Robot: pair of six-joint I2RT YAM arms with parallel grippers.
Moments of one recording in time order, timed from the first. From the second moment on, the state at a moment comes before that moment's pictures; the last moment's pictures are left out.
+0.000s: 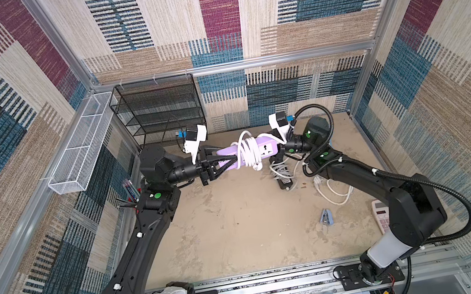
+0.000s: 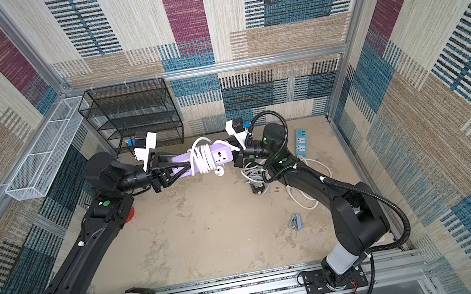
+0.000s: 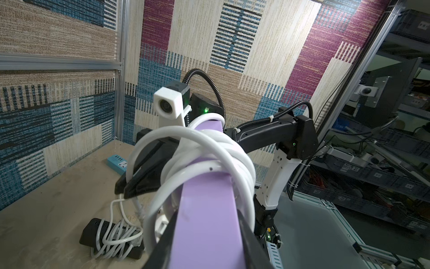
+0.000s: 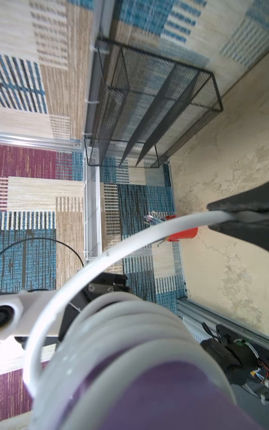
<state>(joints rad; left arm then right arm) -0.26 1.19 1.15 0.18 1.18 -0.36 0.40 1.57 1.19 0.61 -0.94 0.17</state>
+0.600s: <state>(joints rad) -0.27 1.20 1.20 -0.13 0.95 -0.08 0.33 1.22 1.22 0.18 -0.74 -0.08</state>
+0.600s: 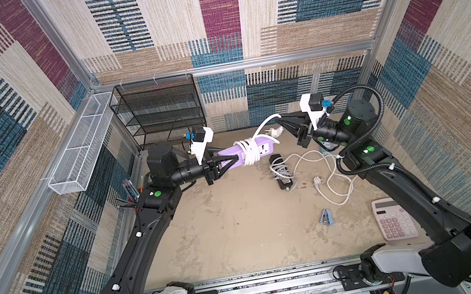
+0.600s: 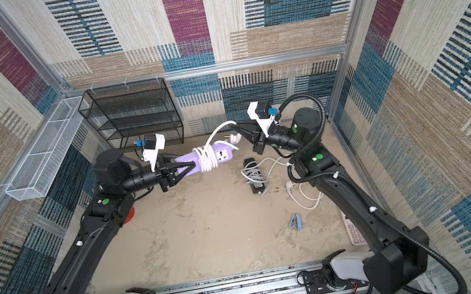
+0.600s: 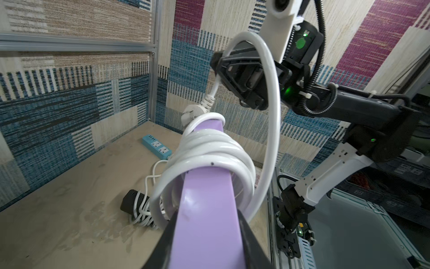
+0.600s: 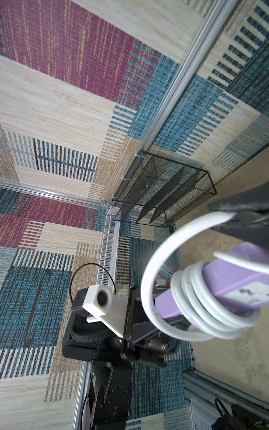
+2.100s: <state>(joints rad) -0.43 0.99 0.94 -0.12 0.84 -0.22 0.32 1.46 1.21 0.38 -0.71 0.06</state>
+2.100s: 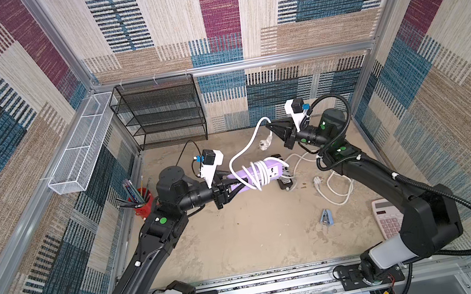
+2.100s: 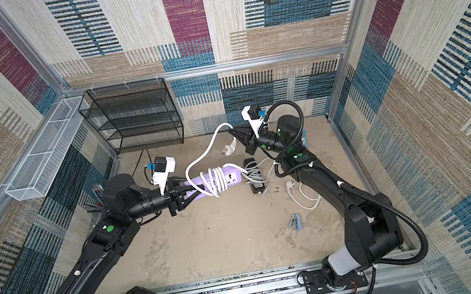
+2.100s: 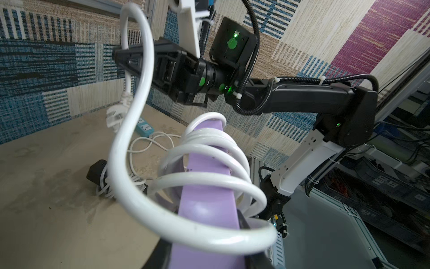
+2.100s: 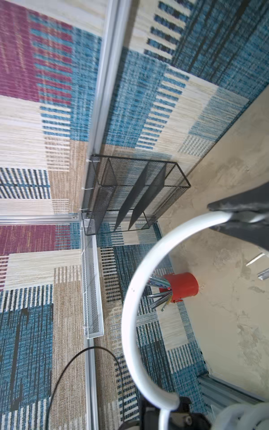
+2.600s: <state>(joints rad) -0.42 1.11 1.06 -0.20 0.52 -0.10 0.31 1.07 1.17 0.05 -0.53 -0.06</state>
